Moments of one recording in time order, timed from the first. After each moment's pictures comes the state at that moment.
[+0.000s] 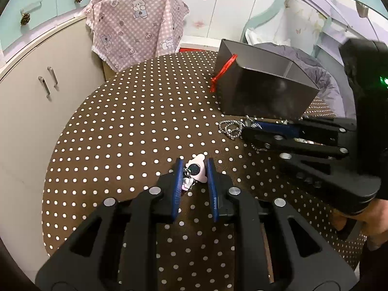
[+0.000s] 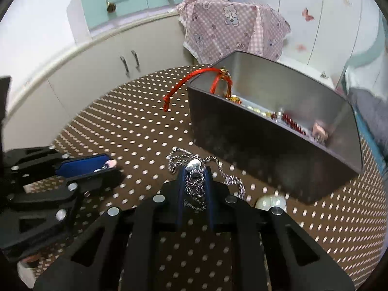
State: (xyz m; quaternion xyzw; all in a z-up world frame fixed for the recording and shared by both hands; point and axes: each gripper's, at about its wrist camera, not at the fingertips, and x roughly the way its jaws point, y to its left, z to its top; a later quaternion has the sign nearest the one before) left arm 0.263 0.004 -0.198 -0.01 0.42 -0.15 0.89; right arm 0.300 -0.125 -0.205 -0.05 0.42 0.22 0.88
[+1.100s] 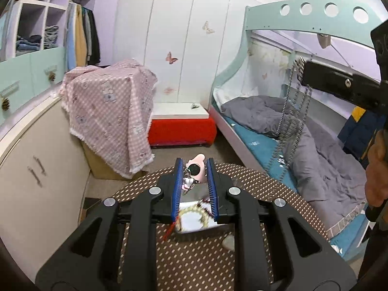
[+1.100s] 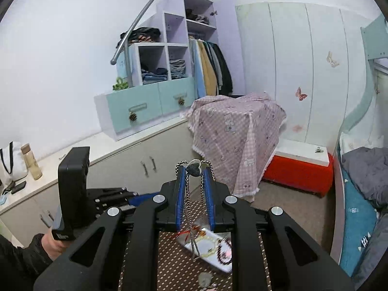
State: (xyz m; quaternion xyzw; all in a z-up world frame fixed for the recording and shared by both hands) left arm 0.314 -0.046 -0.036 0.00 0.26 -0.23 0.94; right arm 0.276 -0.219 0.039 0.00 0.19 0.26 0.95
